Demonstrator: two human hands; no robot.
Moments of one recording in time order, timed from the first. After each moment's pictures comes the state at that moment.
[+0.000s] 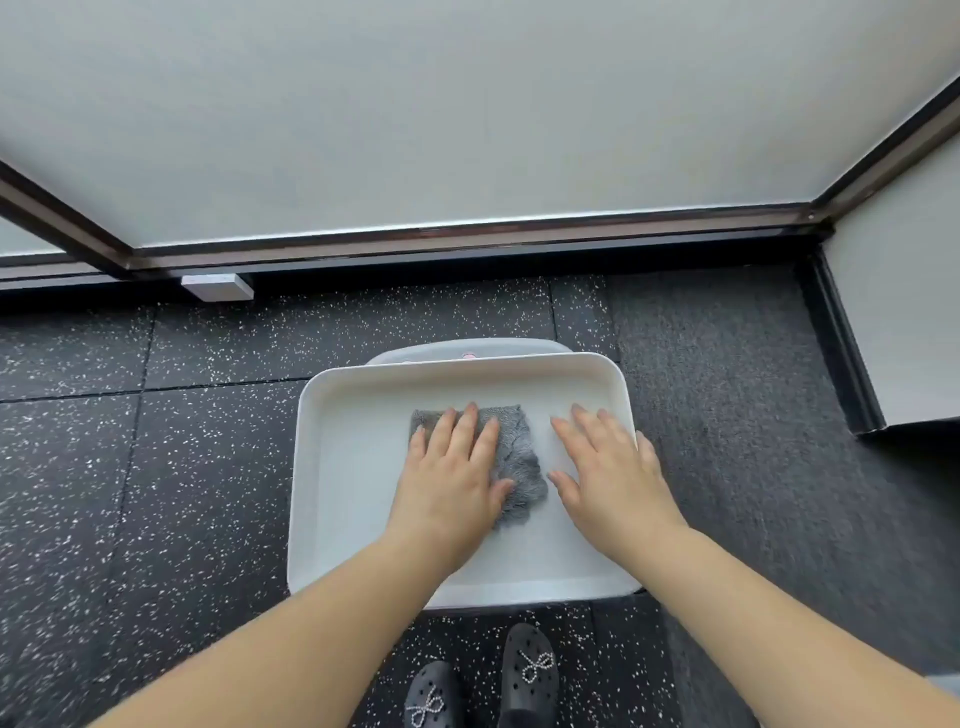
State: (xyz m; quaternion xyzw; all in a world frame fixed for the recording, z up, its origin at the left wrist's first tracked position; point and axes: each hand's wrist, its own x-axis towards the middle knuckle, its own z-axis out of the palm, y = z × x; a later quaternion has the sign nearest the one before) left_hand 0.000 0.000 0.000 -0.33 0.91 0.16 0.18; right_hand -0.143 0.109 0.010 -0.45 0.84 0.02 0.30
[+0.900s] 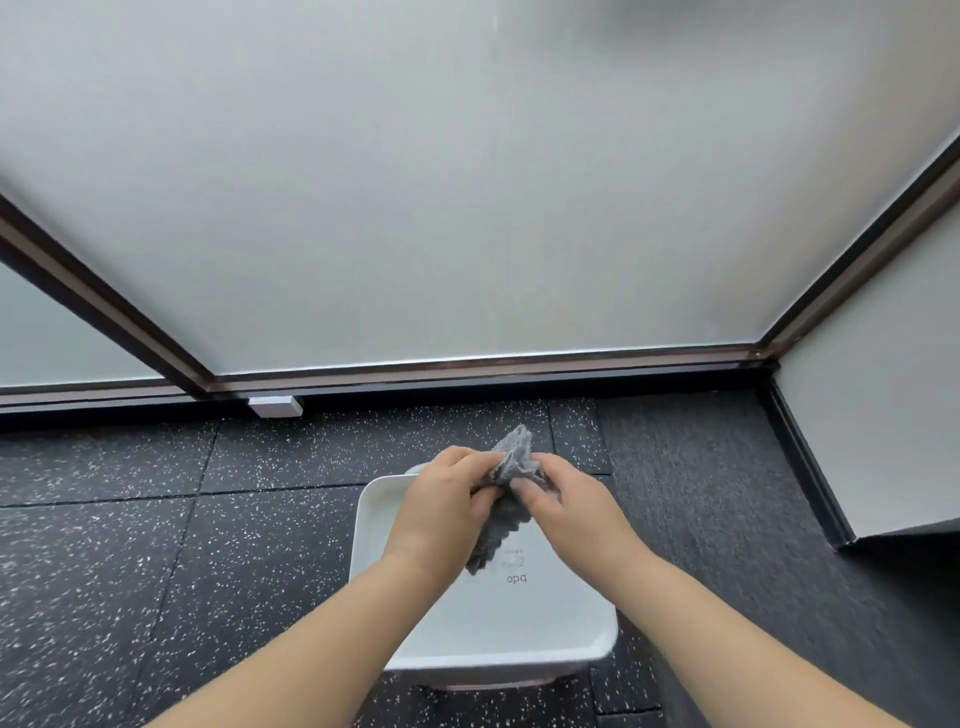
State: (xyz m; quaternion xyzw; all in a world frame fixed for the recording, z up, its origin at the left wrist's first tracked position) left_hand -0.012 -0.021 0.184 -0.38 0.84 0.38 -0.10; right_hand -0.132 0.073 0.185 -0.37 0.78 -0.35 0.37
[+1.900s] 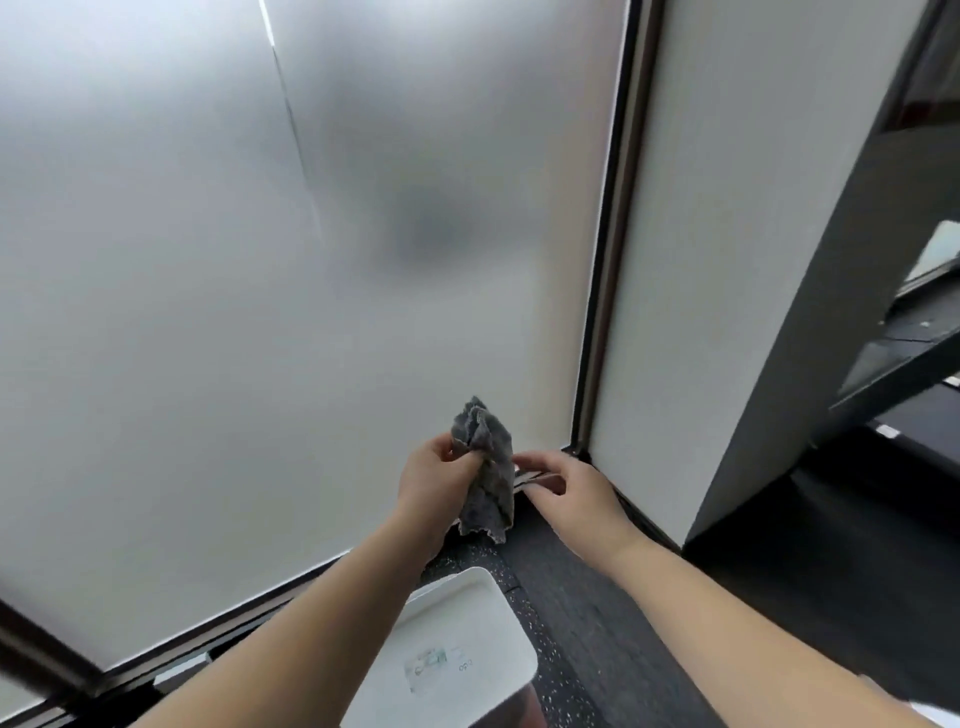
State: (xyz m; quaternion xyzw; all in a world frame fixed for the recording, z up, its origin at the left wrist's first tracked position) left_hand -0.004 0.066 0.477 -0.26 0.70 0.64 -0.18; right_hand -0.059 0.215 0.471 -0.26 0.80 -0.53 0.14
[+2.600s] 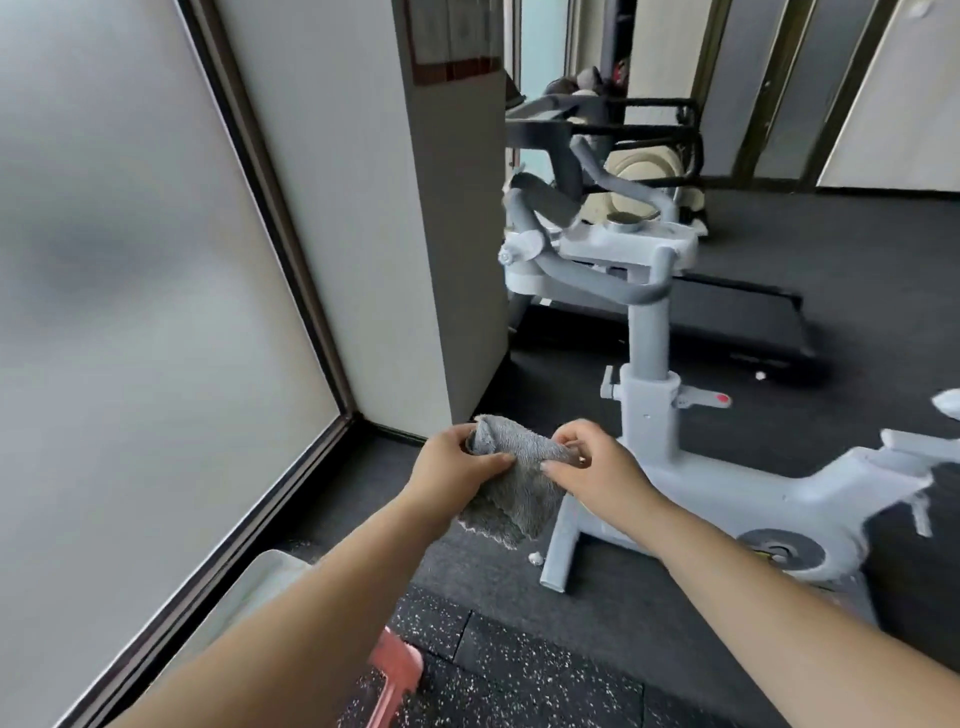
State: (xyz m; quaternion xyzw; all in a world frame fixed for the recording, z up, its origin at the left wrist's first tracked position) left_hand 0.069 0.363 0.463 0.04 0.80 0.59 0.12; right_hand 0.112 0.543 0.453 0.06 0.86 -0.51 -0.02
